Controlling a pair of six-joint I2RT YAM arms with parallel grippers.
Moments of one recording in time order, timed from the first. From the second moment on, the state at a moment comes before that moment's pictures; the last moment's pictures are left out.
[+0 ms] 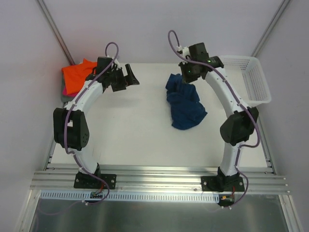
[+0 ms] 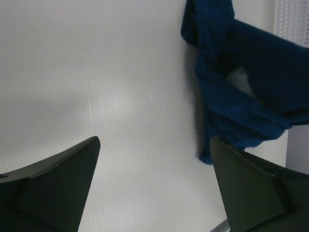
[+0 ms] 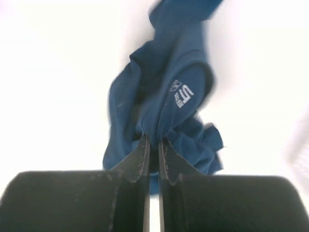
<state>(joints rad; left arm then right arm) -0.16 1.74 1.46 -0.41 0.41 -0.49 0.39 2.01 2.04 -0.97 -0.09 -0.07</state>
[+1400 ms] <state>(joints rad) -0.44 1.94 1.84 -0.33 0.19 -0.38 0.38 1.67 2.49 -0.53 0.15 -0.36</state>
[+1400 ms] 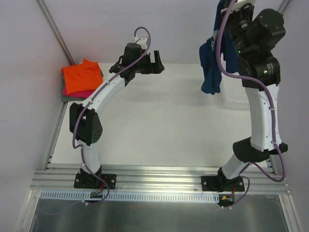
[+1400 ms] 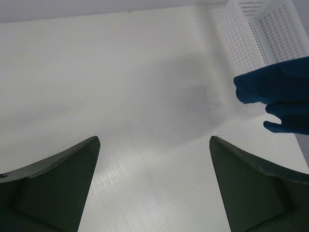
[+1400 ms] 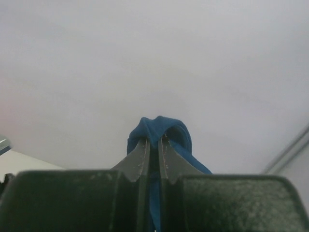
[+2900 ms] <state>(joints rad) -0.31 1.70 1.60 -0.40 0.10 -0.39 0.36 1.85 1.95 -0.82 -0.12 -0.20</state>
